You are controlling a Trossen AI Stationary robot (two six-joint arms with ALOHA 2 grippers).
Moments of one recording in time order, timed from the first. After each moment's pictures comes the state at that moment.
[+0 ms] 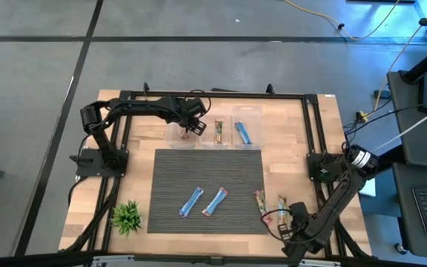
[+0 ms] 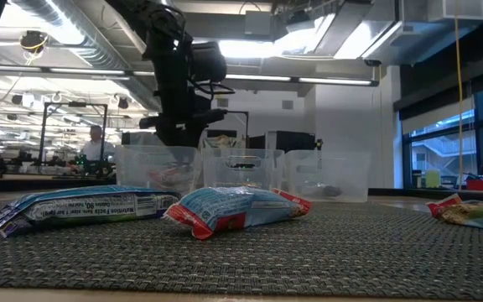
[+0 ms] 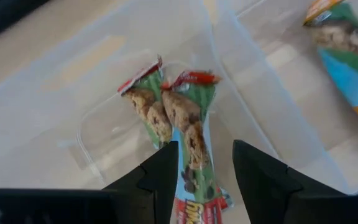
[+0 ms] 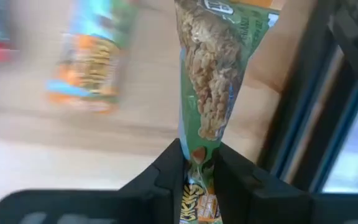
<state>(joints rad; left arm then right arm) 0.41 1.73 1.18 -0.68 -0.24 -0.58 0.99 1.85 1.29 -1.22 -0.18 2.30</state>
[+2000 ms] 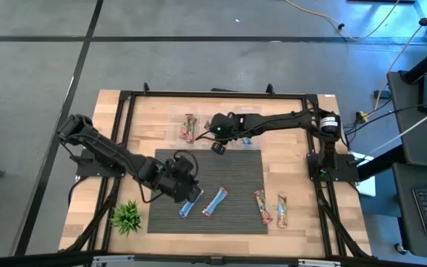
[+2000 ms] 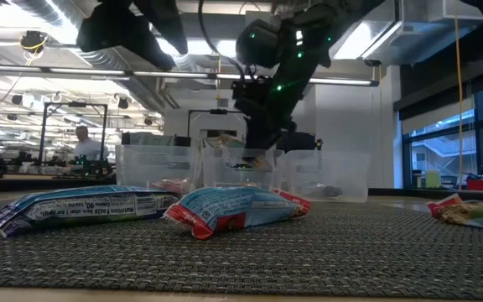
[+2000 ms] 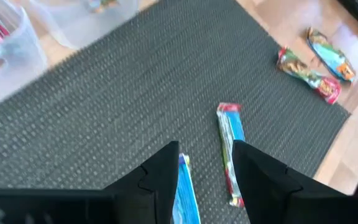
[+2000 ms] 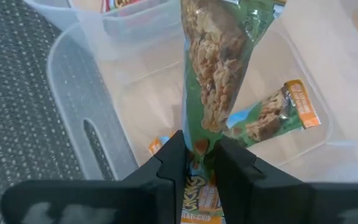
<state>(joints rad) -0.45 1.53 1.18 -0.68 -0.50 -1.20 -0.19 1.94 1.37 -0.44 0.18 0.17</state>
